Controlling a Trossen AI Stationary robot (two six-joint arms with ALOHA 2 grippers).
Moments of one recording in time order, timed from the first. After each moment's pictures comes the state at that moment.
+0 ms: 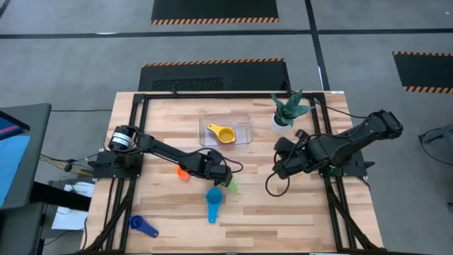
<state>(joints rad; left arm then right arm) -0.20 1.94 1.24 -0.59 -0.25 -1.24 0.36 1.33 1.12 -1.22 0.63 0.87</state>
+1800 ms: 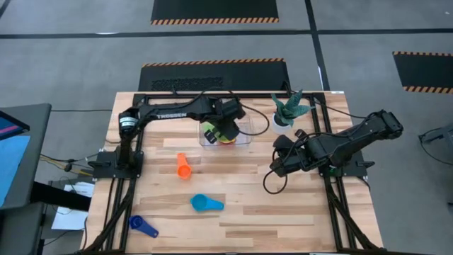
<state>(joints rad) 0.23 1.98 1.77 -0.93 -0.06 1.19 0.33 1.33 1.12 -1.17 0.63 0.92</state>
